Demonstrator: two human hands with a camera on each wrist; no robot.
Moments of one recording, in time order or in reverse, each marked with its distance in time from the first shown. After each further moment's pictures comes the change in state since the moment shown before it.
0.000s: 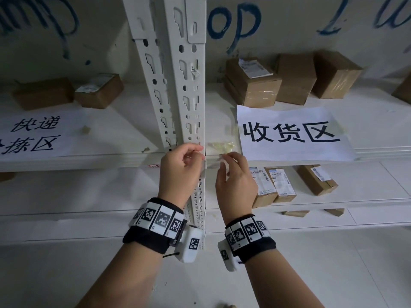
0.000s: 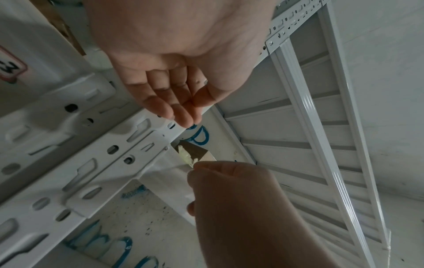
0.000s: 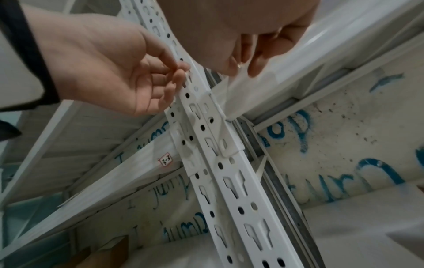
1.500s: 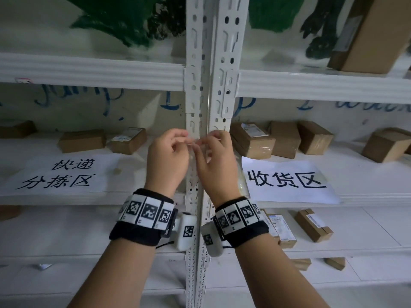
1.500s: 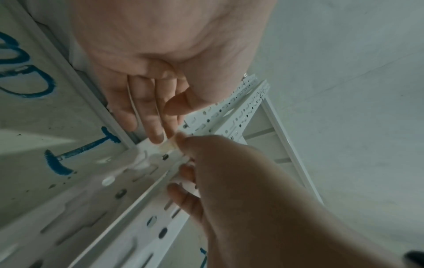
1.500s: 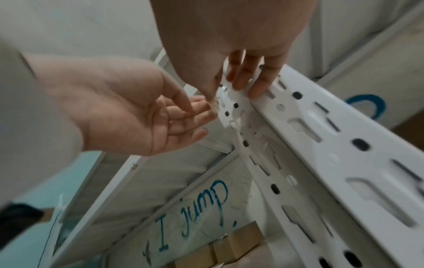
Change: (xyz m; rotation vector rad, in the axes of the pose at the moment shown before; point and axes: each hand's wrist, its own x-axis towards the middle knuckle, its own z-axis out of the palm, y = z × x) left_hand 0.049 0.093 -0.106 -0.018 0.154 0.240; right_hand 0.092 -0.164 -0.044 0.379 0.062 -0.316
